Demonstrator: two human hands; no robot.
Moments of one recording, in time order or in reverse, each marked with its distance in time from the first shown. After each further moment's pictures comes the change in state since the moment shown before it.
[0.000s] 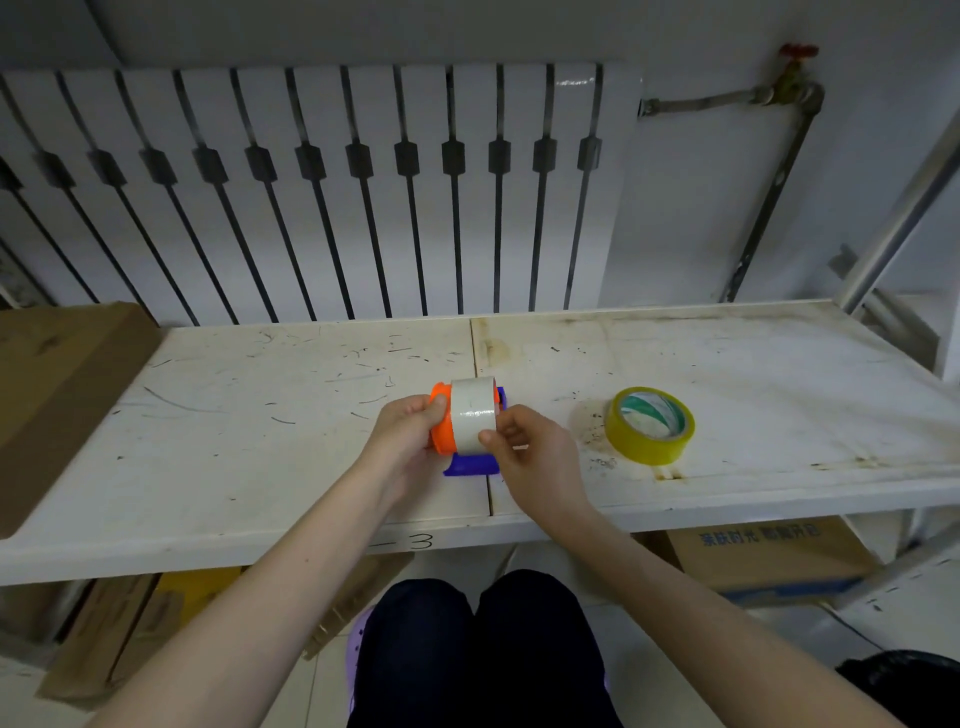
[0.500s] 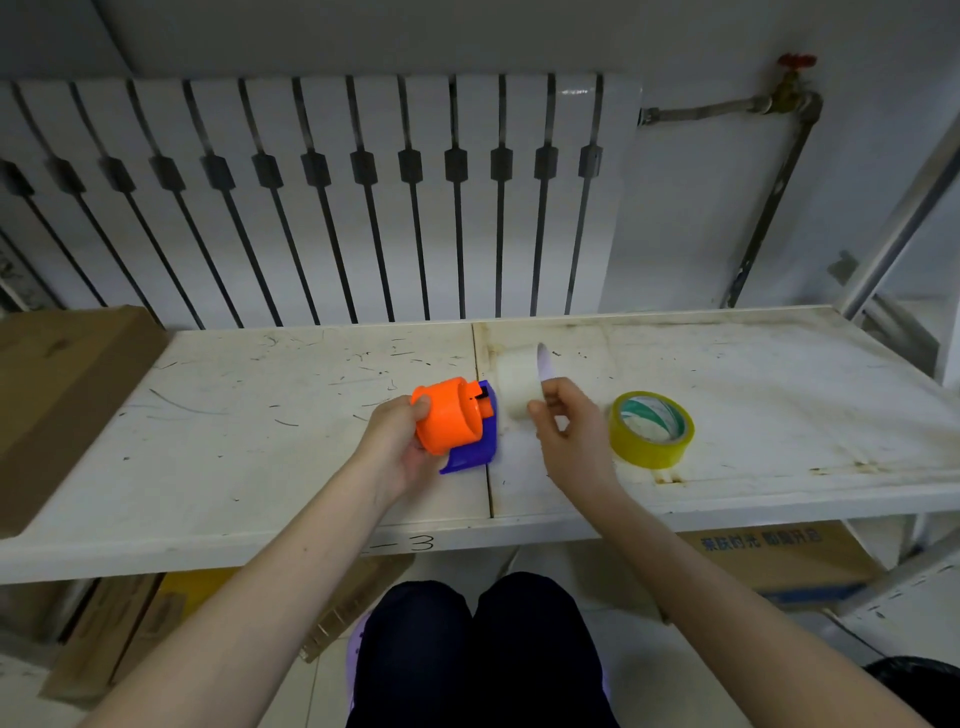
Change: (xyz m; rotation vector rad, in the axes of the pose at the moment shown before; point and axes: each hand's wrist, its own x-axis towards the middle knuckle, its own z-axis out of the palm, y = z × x) left_hand 0.001 0.010 -0.003 -0.263 0.030 -0.131; right_hand 0.020 0.015 -0.024 0.127 0.167 -0.055
